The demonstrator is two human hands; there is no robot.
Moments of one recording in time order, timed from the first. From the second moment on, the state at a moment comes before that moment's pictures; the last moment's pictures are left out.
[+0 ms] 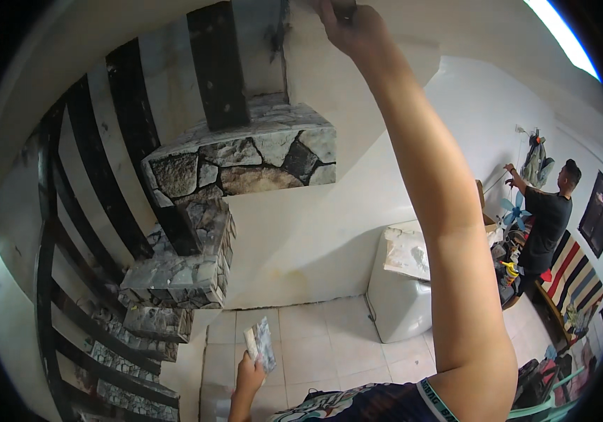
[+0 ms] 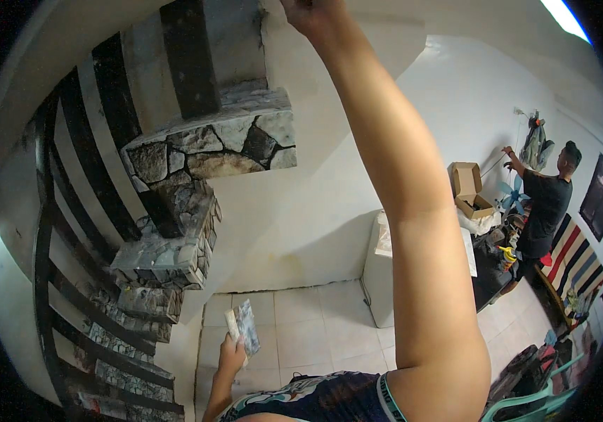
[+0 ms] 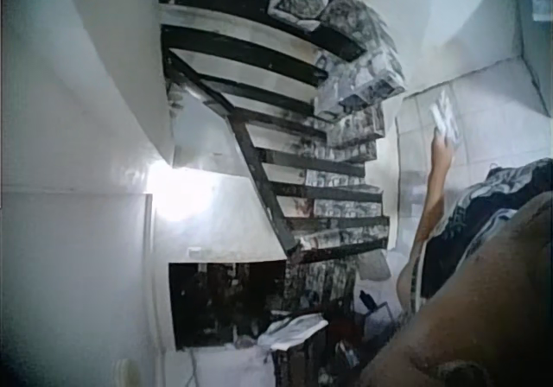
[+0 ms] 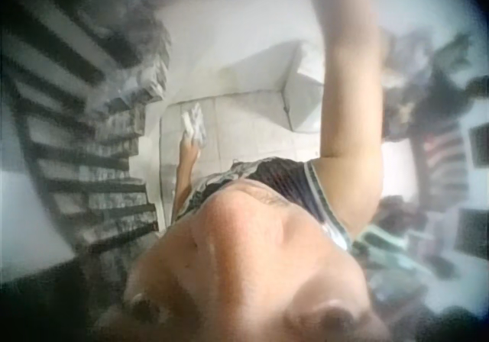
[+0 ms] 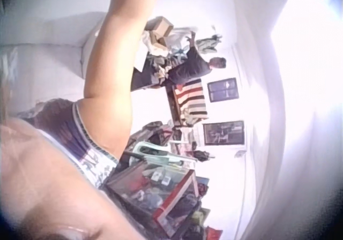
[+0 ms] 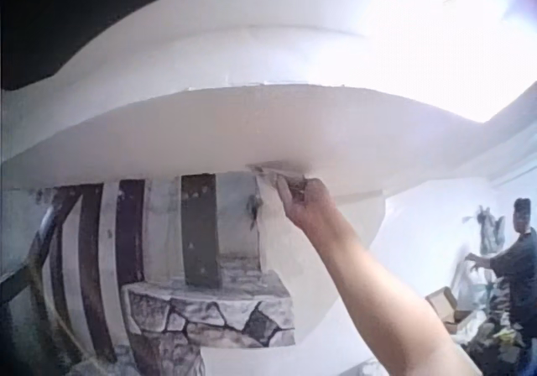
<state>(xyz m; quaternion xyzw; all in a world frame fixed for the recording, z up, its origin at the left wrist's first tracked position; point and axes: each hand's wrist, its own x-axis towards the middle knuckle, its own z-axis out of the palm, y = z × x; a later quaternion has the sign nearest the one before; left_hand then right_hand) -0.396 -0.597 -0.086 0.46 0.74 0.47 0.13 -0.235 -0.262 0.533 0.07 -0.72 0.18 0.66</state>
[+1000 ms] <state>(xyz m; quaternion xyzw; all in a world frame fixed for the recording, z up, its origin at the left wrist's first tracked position) -0.393 -0.592 -0.078 0.41 0.75 0.49 0.16 -0.235 -0.254 0.517 -0.03 -0.70 -0.10 0.71</state>
